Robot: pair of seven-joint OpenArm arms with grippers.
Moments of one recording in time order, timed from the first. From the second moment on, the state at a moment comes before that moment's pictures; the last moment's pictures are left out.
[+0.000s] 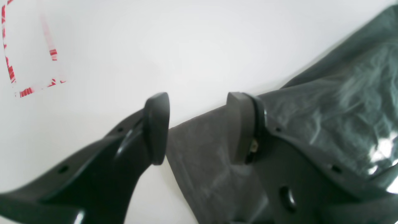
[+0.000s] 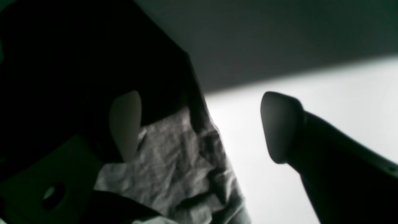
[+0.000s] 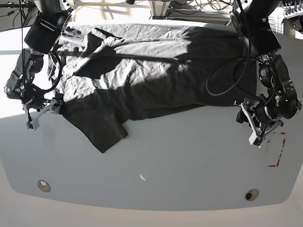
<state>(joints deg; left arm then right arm) -16.1 -11.8 -22.2 92.7 -19.1 -42.8 78.4 12.6 20.2 31.4 73.3 23.9 32.2 -64.6</state>
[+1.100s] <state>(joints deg) -15.7 -11.2 -22.5 88.3 -15.1 -42.8 74.7 18.5 19.0 26.1 56.1 24.7 32.6 -52.9</state>
